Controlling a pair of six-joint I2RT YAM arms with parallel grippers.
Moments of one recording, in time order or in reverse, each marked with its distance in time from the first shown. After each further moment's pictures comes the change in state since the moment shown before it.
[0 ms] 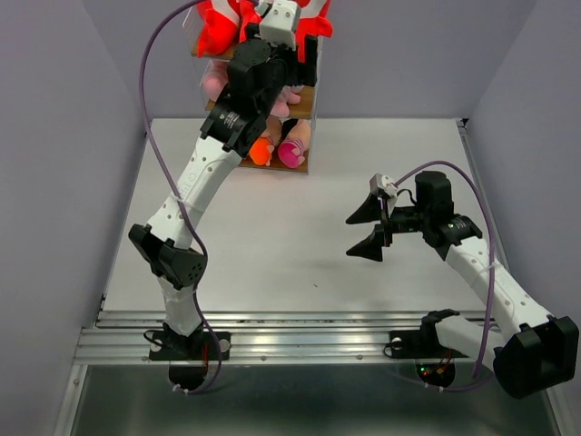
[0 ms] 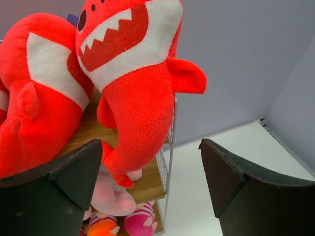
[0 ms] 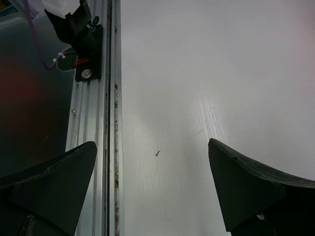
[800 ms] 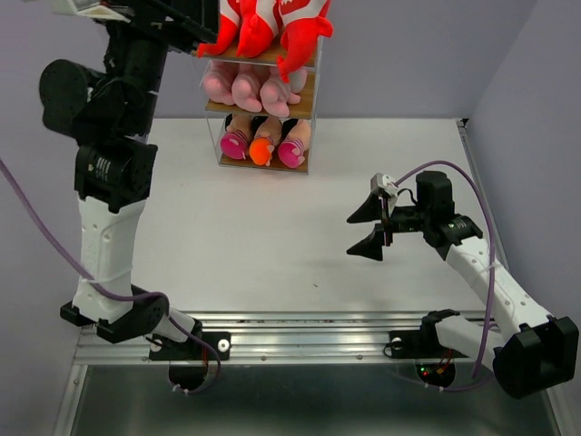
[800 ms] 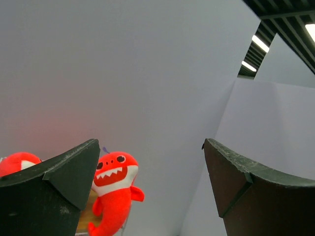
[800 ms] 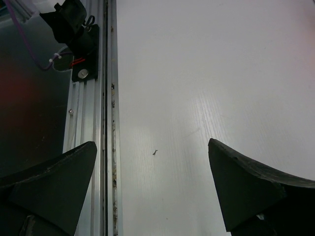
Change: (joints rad) left arm 0.170 -0.389 0.059 0.134 0.172 -0.378; right arm -0.004 0.000 0.000 0.000 0.010 0.000
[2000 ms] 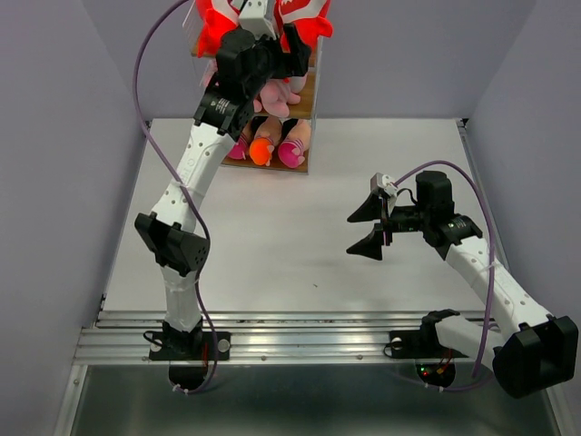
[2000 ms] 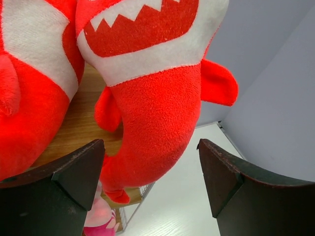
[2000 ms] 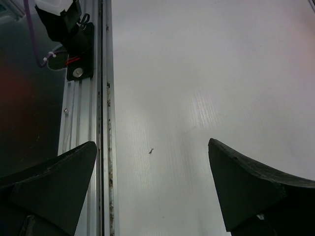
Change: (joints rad) left arm -0.035 0.480 0.031 -0.176 0.048 0.080; right arm -0.003 0.003 0.000 0.000 0.018 -0.011
